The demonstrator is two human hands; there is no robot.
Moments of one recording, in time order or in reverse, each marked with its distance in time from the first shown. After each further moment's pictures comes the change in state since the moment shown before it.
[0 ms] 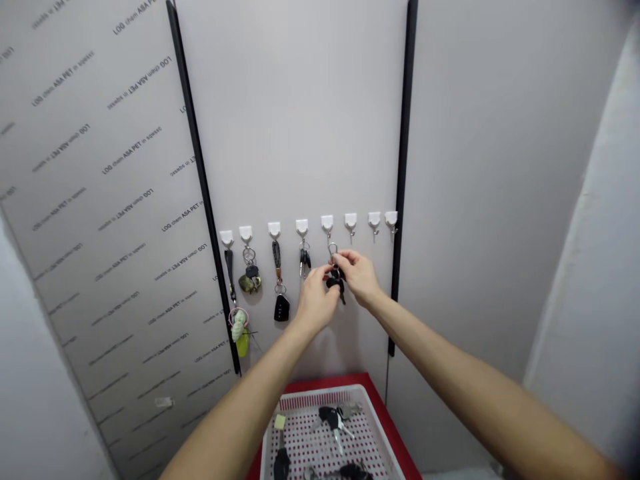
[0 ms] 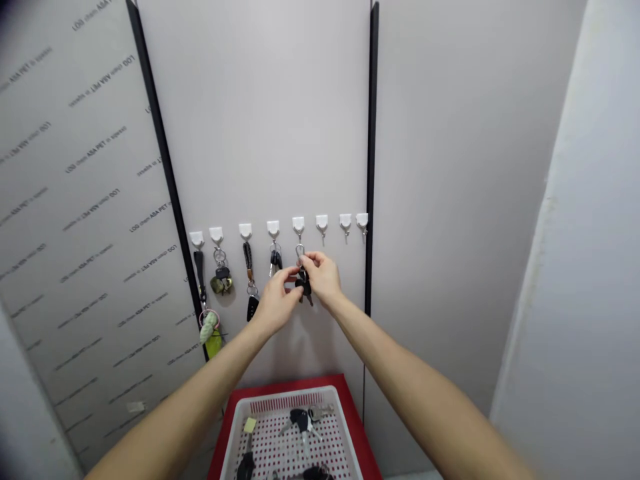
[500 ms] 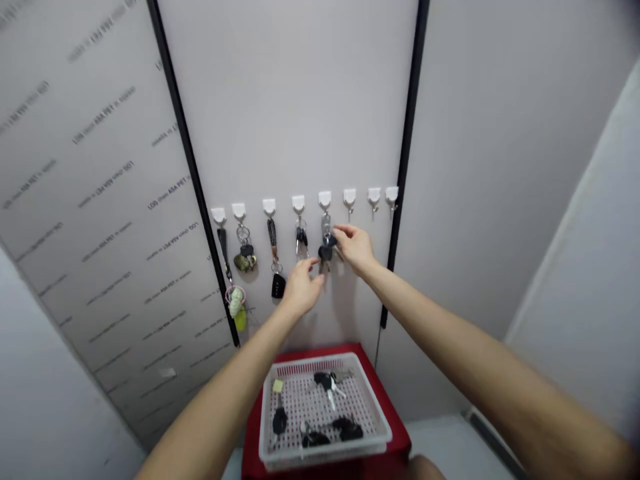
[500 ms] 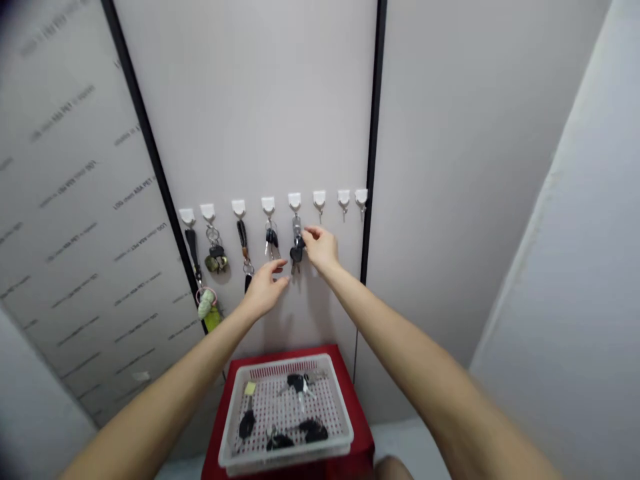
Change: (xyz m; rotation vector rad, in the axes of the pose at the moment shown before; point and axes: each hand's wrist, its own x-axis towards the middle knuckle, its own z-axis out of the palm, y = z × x) left_hand -0.009 -0.028 -0.005 0.146 -0.056 -0.114; right_hand 0.018 0.015 -0.004 -0.180 0.144 -0.015
